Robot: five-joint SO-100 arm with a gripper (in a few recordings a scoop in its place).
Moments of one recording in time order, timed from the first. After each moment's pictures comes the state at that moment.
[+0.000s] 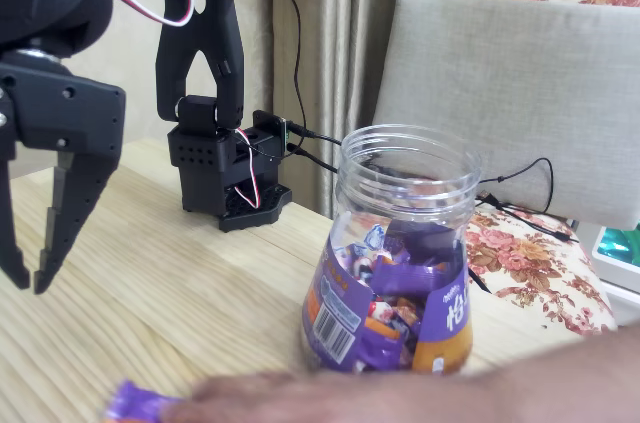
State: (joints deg) arm -32.3 101.2 85.0 84.6 39.7
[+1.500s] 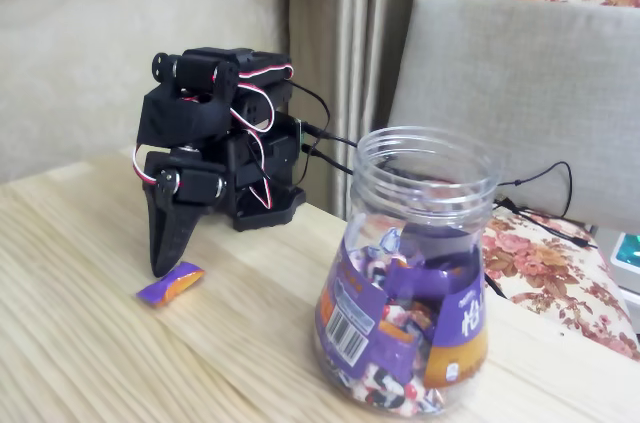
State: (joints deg) arm -26.9 186.7 171.3 83.9 -55.8
